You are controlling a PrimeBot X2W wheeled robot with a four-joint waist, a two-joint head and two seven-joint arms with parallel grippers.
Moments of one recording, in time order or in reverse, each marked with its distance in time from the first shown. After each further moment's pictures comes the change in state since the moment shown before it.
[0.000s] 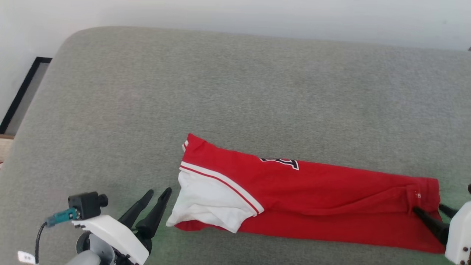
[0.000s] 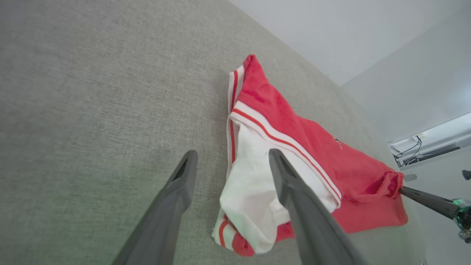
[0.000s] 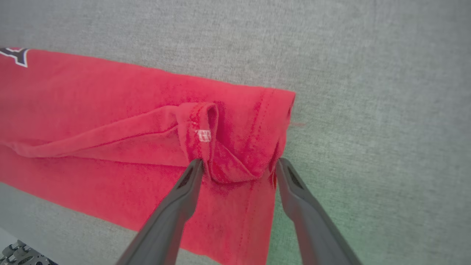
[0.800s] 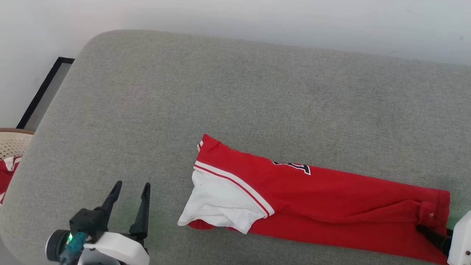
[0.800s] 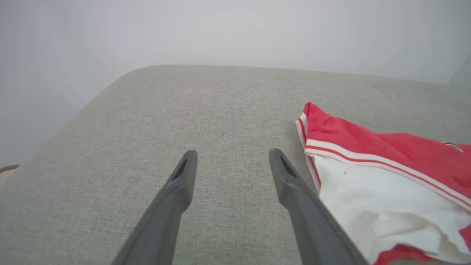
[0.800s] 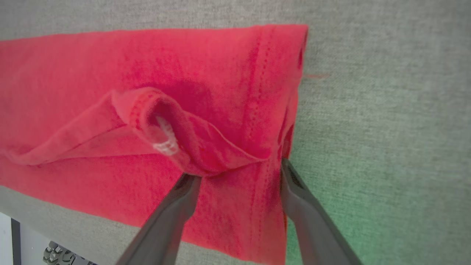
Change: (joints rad) left arm 0.264 -0.367 0.690 -0.026 1.034 0.054 0.000; right arm -0.010 0.117 -0.133 0.138 0.001 0.000 0.165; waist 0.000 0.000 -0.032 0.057
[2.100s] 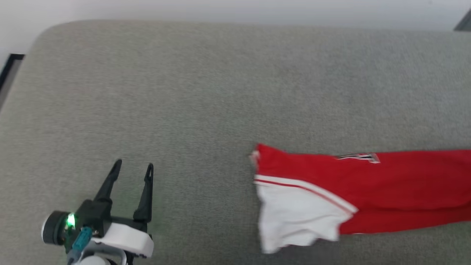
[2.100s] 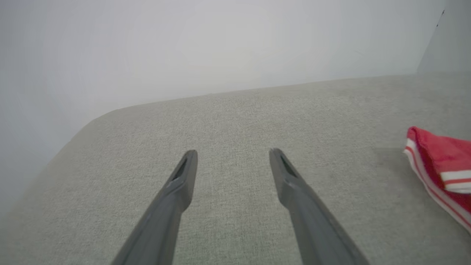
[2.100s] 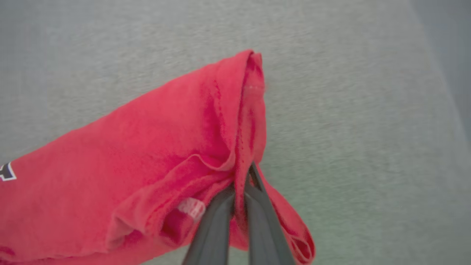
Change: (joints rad) left arm 0.016 -0.132 0.145 -0.155 0.283 -0.055 0.000; right arm -0.125 -0.131 -0.211 0.080 -0.011 0.001 -0.087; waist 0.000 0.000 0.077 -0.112
